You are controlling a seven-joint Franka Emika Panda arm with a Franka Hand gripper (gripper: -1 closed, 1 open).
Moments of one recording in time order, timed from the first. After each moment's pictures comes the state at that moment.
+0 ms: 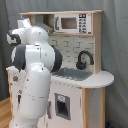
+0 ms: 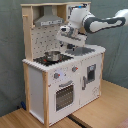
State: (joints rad) arm -0.49 0.24 1.36 -1.60 -0.42 1.87 -0.46
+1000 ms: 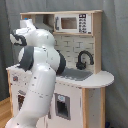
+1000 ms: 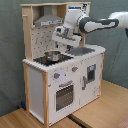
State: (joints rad) arm -0.28 0.39 1.23 -1.46 -0.52 1.82 -0.41
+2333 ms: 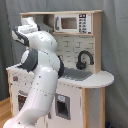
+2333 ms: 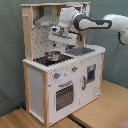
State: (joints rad) arm -0.07 0.56 1.16 -1.20 -0.65 1.62 -0.39
